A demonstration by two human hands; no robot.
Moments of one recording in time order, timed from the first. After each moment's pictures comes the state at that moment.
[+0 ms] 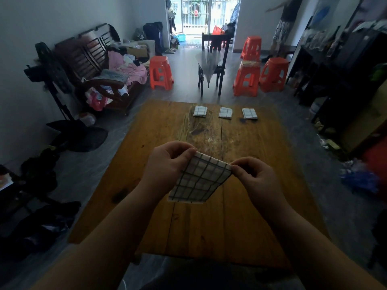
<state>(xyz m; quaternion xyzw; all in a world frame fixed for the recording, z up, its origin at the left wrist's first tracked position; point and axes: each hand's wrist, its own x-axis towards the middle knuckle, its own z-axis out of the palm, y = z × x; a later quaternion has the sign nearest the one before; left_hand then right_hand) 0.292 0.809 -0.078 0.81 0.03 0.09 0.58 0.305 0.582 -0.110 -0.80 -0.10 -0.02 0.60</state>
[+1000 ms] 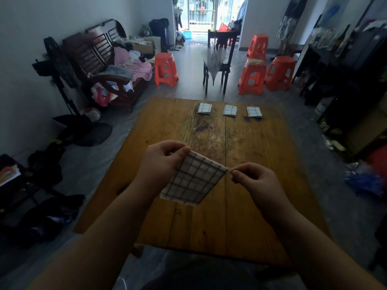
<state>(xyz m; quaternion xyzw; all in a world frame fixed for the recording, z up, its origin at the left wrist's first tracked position) 0.277 0.824 -0.078 0.81 0.07 0.10 0.57 0.292 0.582 -0.114 -0.79 -0.06 0.07 0.61</state>
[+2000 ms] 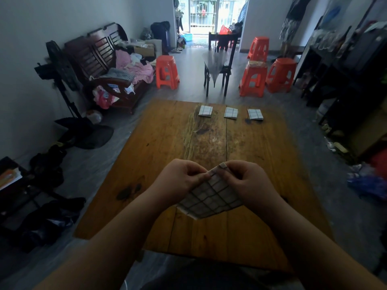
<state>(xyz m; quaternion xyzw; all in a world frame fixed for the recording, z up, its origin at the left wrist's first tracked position) 0.286 0.805 -0.093 0.90 -0.03 -0.05 0.44 0.306 0.604 -0.098 -0.86 -0.17 0.05 0.49</state>
